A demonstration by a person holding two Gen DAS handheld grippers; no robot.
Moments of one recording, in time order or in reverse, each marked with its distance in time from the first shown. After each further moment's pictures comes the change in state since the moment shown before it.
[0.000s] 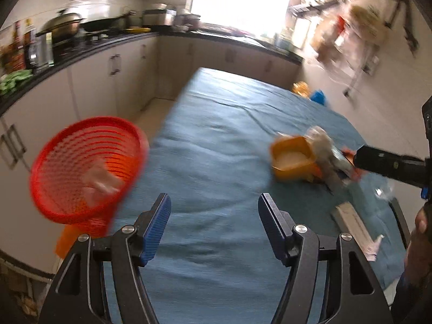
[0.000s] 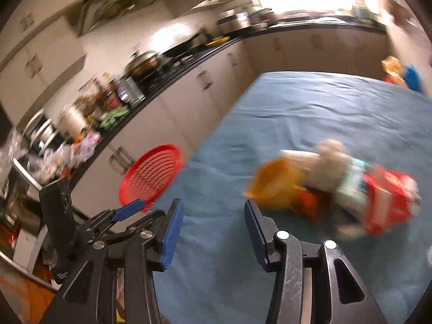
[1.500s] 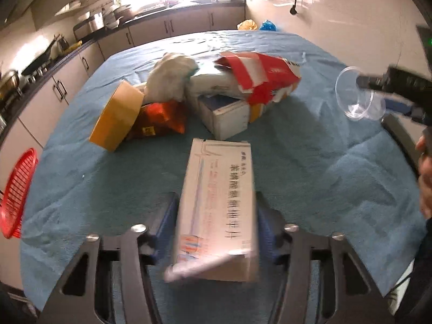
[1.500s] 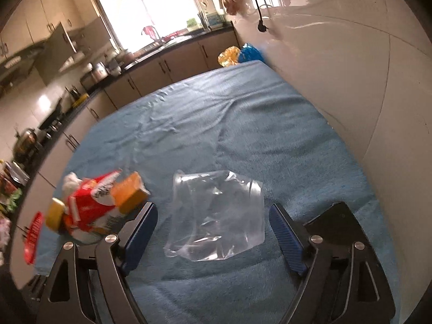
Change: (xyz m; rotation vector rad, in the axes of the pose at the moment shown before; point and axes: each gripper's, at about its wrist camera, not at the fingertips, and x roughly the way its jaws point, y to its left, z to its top) left arm 0.077 -0.193 -0.049 0.325 0.181 0.030; right arm -0.126 -0.234 -0.062 0.371 -0.178 -0.532
